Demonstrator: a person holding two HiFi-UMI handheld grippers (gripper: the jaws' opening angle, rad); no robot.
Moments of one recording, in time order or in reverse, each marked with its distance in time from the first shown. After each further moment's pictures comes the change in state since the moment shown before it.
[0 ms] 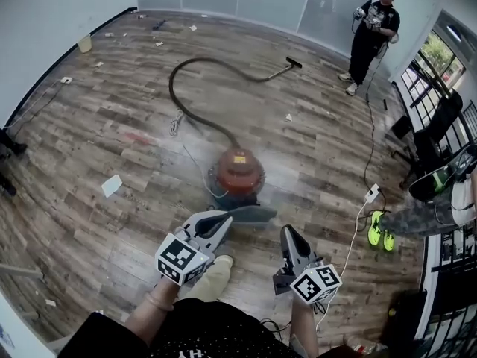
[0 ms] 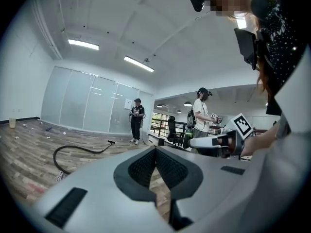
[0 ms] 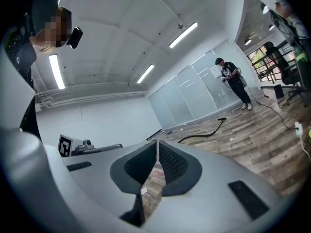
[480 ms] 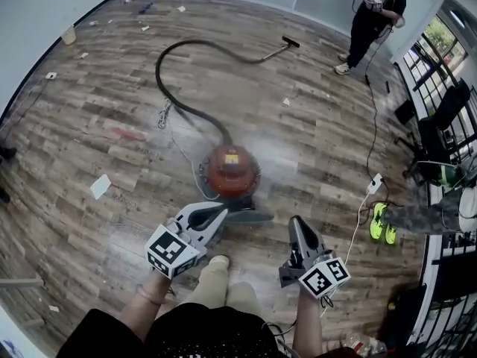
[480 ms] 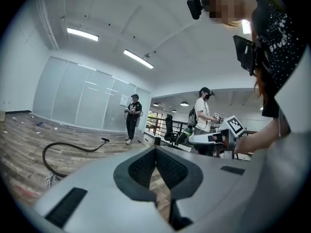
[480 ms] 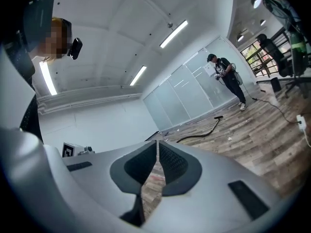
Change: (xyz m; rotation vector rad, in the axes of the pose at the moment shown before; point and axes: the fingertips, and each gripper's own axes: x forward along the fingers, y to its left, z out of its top) left arm 0.096 0.078 -0.017 -0.029 0.018 -0.074; right arm 0.074 -0.103 0.020 0.059 -0.016 -0.021
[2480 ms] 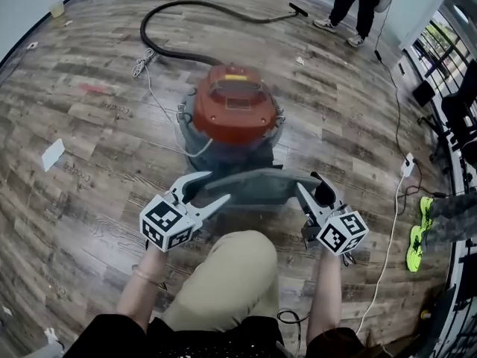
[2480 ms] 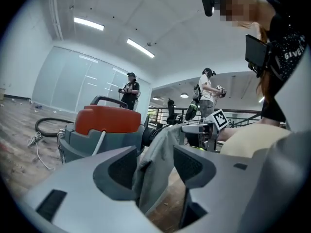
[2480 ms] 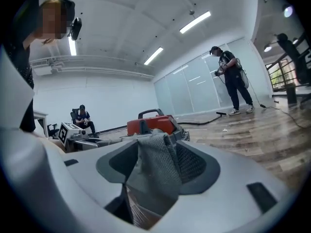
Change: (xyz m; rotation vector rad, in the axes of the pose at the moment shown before) left arm 0.116 0.110 -0.487 0.011 0.023 -0.008; right arm 0.076 -0.321 -0.372 -0.315 0.120 0.055
